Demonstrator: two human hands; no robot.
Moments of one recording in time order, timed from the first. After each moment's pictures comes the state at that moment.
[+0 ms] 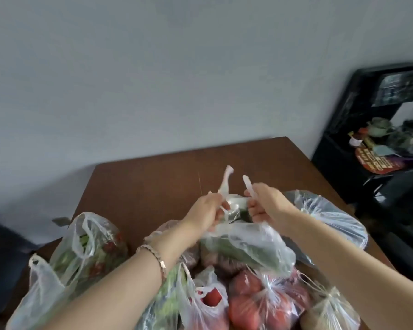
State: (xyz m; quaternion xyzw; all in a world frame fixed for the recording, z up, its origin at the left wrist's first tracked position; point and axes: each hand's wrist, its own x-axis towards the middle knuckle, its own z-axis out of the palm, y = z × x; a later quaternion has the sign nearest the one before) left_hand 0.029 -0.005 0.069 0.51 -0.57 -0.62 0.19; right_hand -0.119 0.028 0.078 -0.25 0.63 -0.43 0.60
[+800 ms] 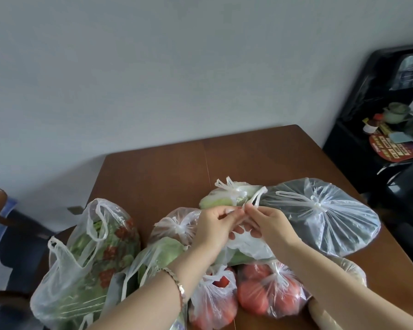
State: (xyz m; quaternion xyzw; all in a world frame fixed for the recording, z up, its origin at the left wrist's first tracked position) left_hand 0.033 0.046 0.036 0.52 -0.56 -0.57 0.32; right_hand -0.088 0.078 0.032 -0.34 0.63 -0.47 0.52
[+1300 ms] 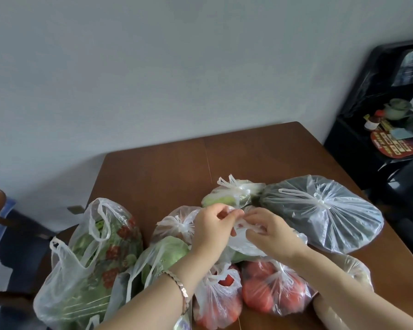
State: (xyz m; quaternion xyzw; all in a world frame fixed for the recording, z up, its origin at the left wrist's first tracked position) left_hand 0.043 0.041 0.026 0.53 -0.65 -0.42 0.34; right_hand -0.087 0.087 0.026 -0.59 0.65 -0.30 0.36
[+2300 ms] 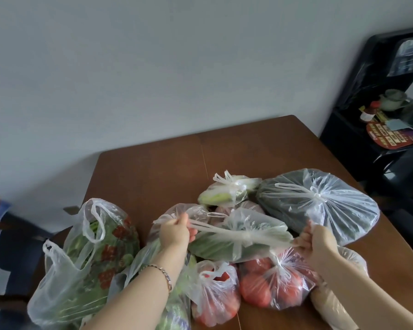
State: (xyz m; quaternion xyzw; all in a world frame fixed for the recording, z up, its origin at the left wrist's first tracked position) left_hand 0.090 0.009 -0.025 0.74 -0.31 -0.50 0.34; right_hand -0.149 0.109 -0.026 0.07 0.62 -0.59 0.51
